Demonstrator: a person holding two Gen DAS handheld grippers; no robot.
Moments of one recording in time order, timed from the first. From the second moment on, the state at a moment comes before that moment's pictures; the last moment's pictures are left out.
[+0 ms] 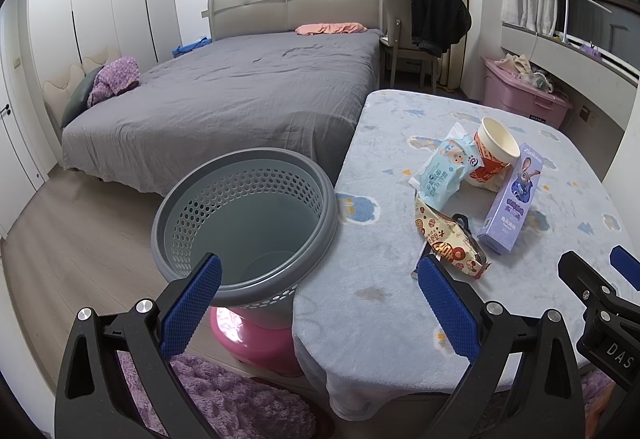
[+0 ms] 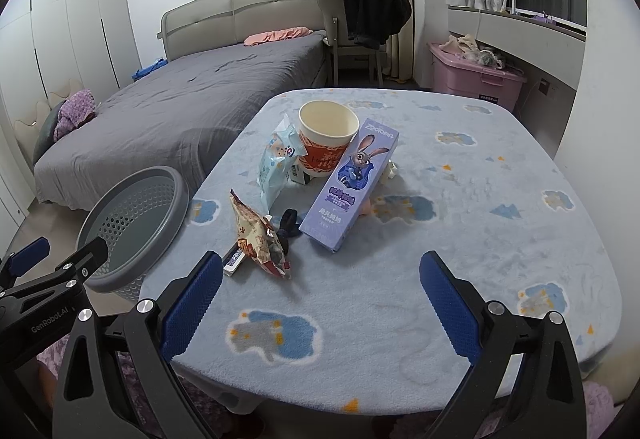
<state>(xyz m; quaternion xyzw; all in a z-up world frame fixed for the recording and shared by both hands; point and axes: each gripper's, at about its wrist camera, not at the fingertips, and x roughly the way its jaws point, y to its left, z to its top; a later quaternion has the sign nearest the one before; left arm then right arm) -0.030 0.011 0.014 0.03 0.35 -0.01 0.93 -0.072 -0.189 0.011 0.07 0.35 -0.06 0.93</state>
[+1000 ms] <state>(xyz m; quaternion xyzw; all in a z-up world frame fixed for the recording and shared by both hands) -0.014 0.004 0.002 0.04 0.37 -0.01 0.93 -0.058 -0.207 -0.011 0.09 0.38 -0.07 0.92</state>
